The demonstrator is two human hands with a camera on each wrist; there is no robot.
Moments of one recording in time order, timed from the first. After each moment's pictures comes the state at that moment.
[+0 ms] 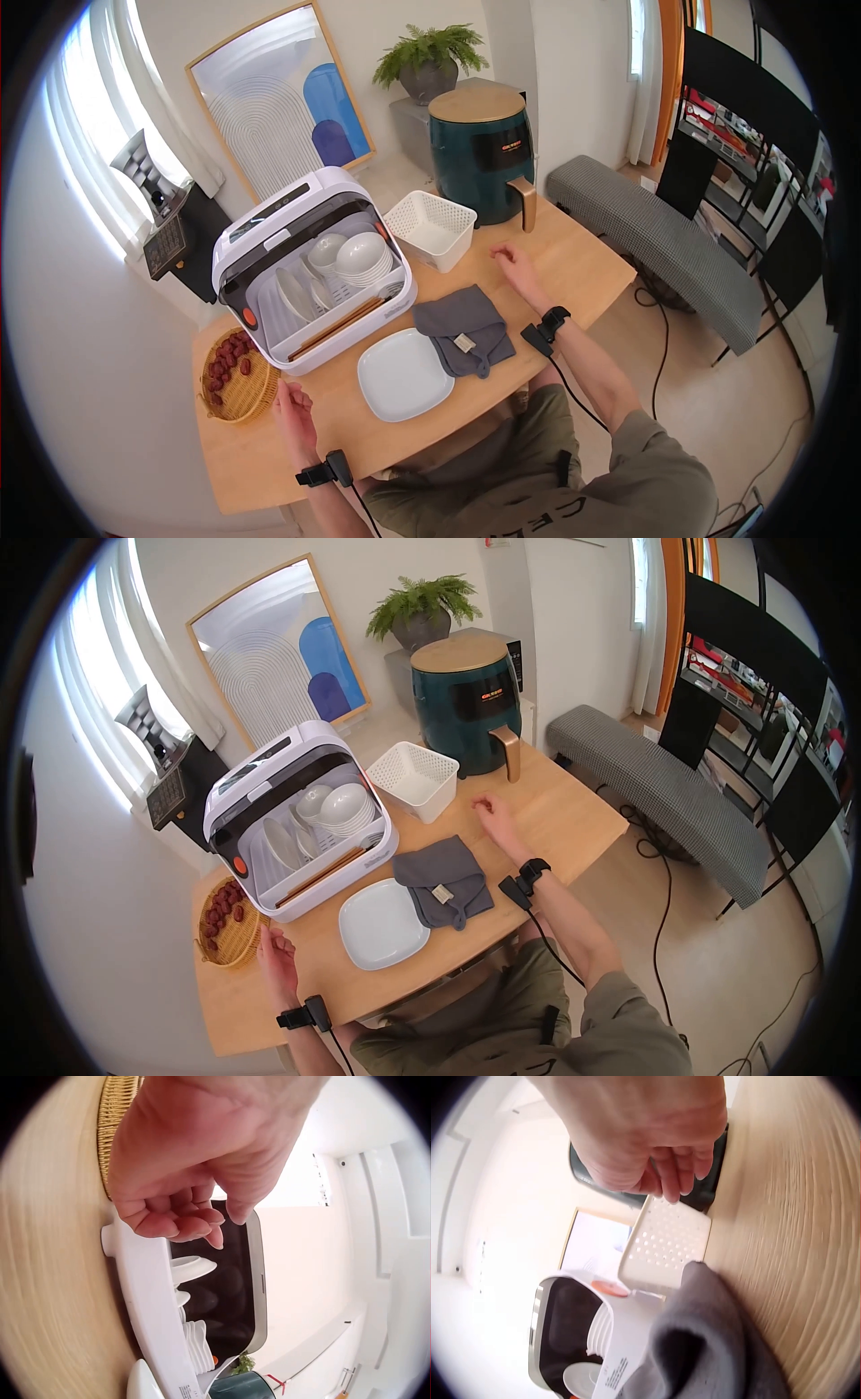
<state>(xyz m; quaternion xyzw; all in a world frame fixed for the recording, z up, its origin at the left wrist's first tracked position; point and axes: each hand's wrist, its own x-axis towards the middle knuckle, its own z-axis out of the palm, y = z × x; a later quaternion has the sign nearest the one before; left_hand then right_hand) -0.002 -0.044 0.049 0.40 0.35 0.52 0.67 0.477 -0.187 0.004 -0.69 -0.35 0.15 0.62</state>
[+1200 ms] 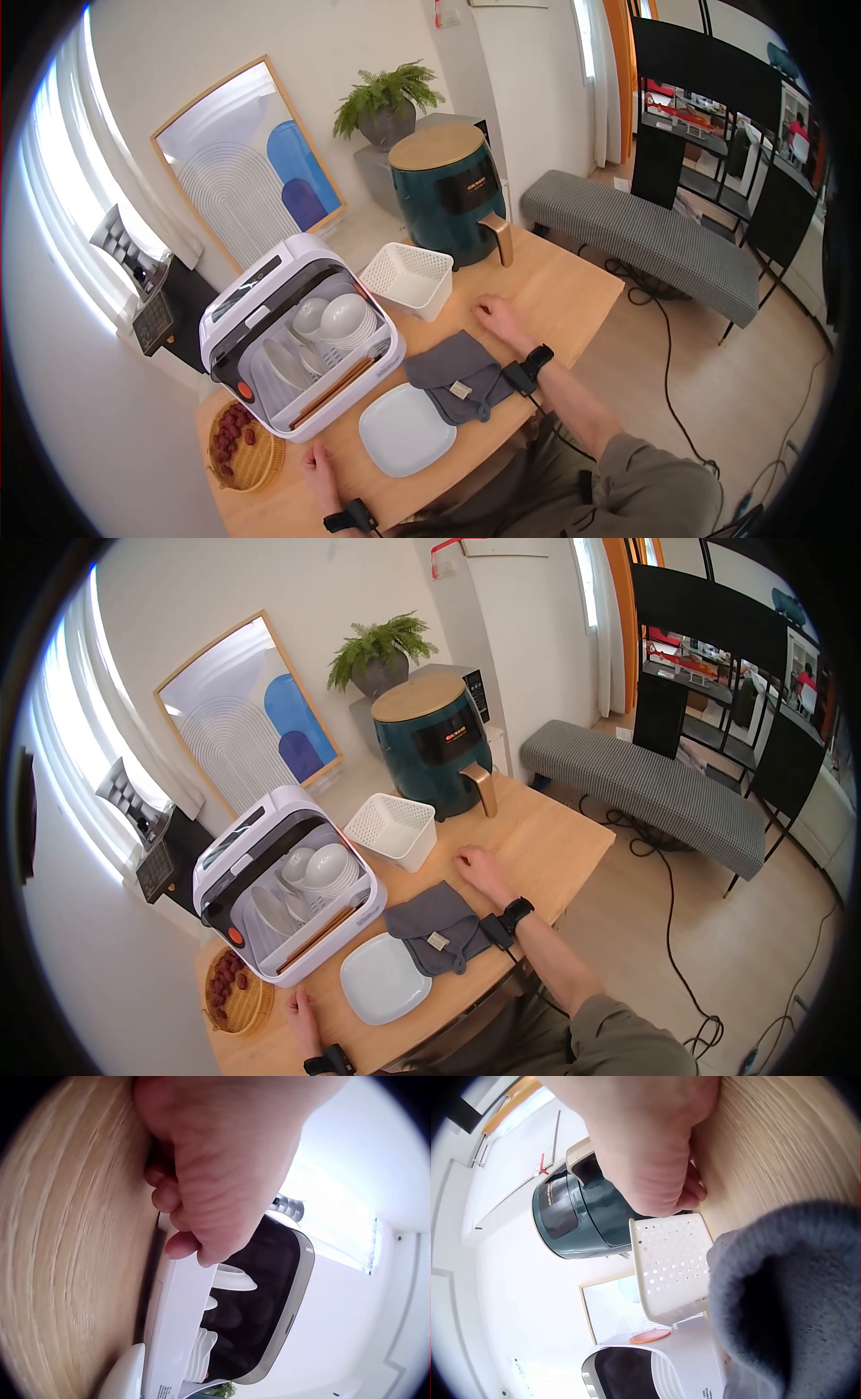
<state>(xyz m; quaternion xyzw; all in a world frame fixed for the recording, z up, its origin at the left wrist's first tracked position) 0.010 -0.022 -0.012 0.67 0.44 0.44 0.40 0.466 -0.188 -0.005 -0.77 -0.39 -0.02 0.50</state>
